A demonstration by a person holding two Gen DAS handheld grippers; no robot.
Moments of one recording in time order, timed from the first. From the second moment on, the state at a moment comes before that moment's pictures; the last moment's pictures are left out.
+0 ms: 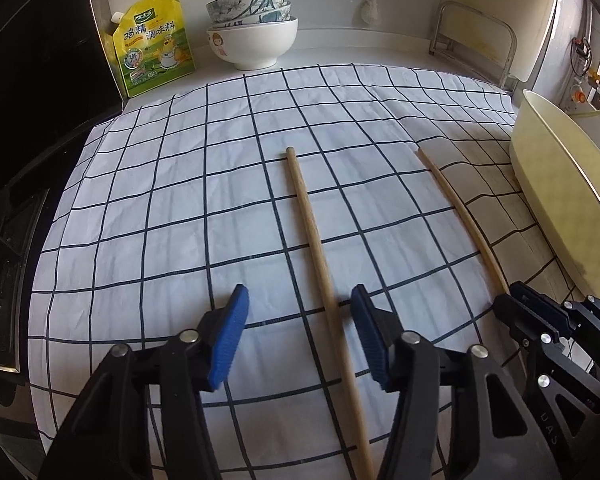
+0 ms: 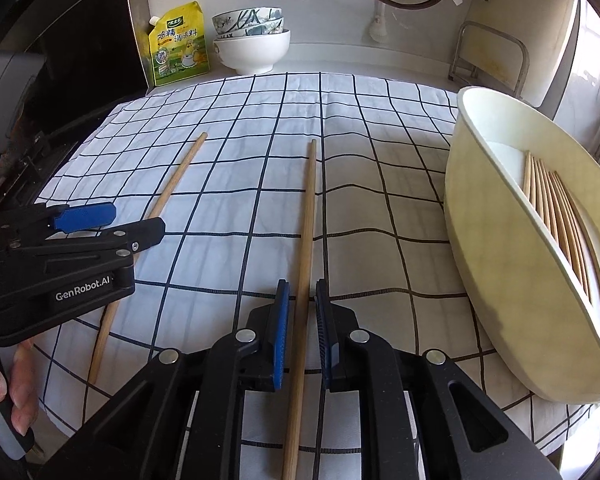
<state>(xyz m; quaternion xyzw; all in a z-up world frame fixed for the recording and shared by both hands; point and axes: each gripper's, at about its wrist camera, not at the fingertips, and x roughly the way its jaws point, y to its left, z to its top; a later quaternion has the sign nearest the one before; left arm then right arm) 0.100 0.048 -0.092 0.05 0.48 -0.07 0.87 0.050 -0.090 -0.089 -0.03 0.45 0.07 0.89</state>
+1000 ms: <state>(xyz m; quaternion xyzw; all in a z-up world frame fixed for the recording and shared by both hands) 0.076 0.031 -0.021 0.00 0.44 -0.16 0.88 0.019 -0.120 -0.015 0.05 0.37 0.10 0.92</state>
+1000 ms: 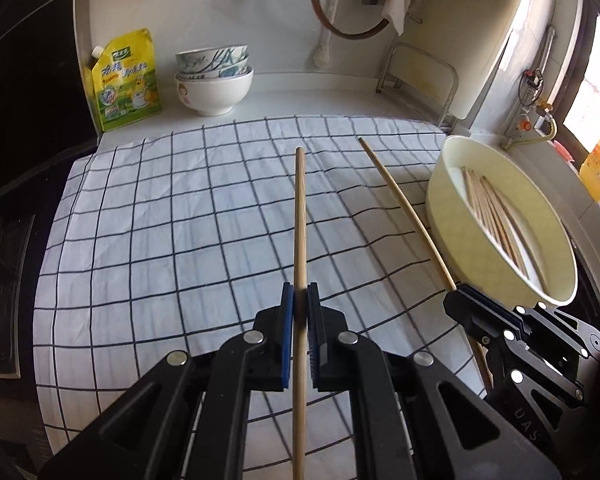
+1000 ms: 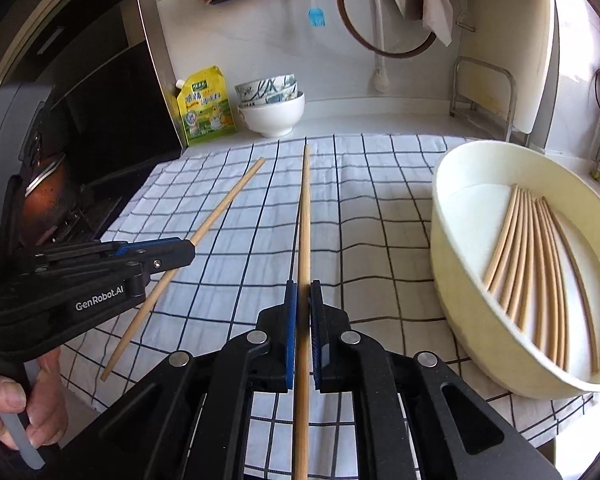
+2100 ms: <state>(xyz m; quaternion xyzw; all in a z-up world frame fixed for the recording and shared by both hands) 0.138 -0.195 -0.001 0.06 0.42 -0.30 0.86 0.045 -0.328 -0.021 0.14 0.39 -0.10 0.90</state>
